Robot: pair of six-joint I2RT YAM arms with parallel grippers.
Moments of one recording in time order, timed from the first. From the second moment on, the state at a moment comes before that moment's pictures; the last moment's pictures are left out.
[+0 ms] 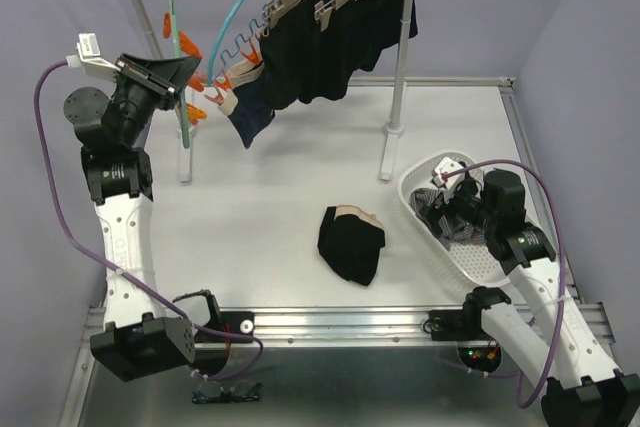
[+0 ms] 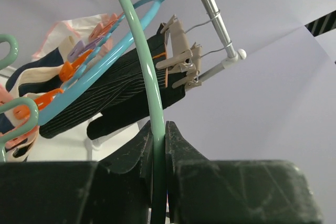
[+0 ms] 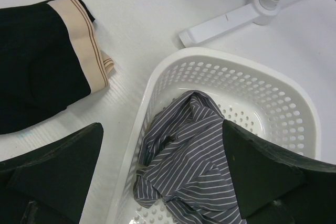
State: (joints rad) left arm 0.23 1.06 1.26 0.05 0.60 -1.16; right arm 0.19 0.69 0.66 -0.46 -0.46 -0.49
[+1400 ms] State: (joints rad) left arm 0.29 1.63 1.56 0.55 0.75 -1.62; right arm 0.19 0.71 0.65 -0.46 -0.47 -0.50
